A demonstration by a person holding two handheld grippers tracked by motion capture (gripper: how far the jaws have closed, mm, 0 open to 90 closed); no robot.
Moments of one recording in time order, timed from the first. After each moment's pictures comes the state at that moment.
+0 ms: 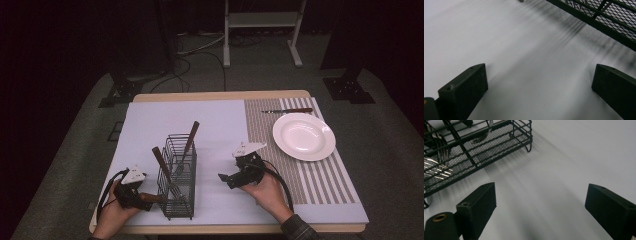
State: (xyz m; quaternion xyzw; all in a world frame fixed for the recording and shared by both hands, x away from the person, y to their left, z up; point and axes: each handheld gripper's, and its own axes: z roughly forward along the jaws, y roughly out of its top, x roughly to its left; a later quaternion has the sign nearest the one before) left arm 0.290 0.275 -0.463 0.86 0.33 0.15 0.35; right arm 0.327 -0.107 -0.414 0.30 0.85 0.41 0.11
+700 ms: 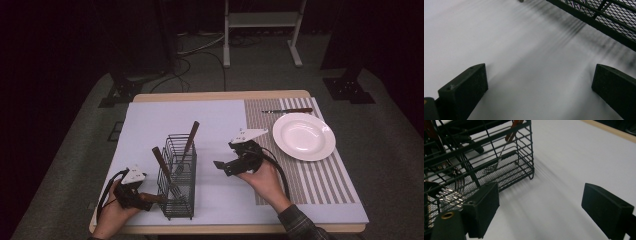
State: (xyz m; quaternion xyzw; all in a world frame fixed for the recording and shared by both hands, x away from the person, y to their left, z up) left arm 0.290 0.275 -0.463 0.86 0.33 0.15 0.35; right arm 0.342 -0.102 -0.378 0.29 0.84 0.45 0.11
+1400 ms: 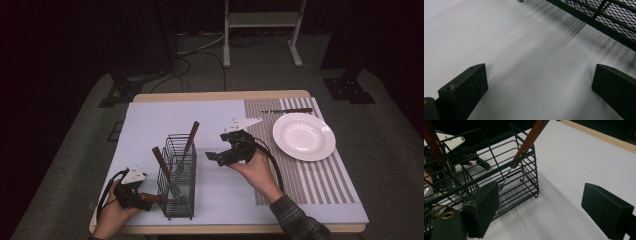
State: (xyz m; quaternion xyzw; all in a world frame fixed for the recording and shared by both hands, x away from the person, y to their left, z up) left arm 0.290 0.275 -0.463 0.86 0.33 0.15 0.35; right arm 0.360 -0.084 -0.360 0.28 0.83 0.48 0.08
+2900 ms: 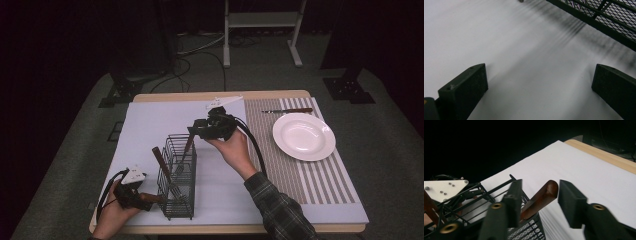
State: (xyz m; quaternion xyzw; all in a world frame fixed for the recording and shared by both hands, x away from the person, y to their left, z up) left arm 0.290 0.275 -0.463 0.86 0.33 0.15 0.35; right arm 0.406 -0.037 -0.331 0.29 0.80 0.52 0.05
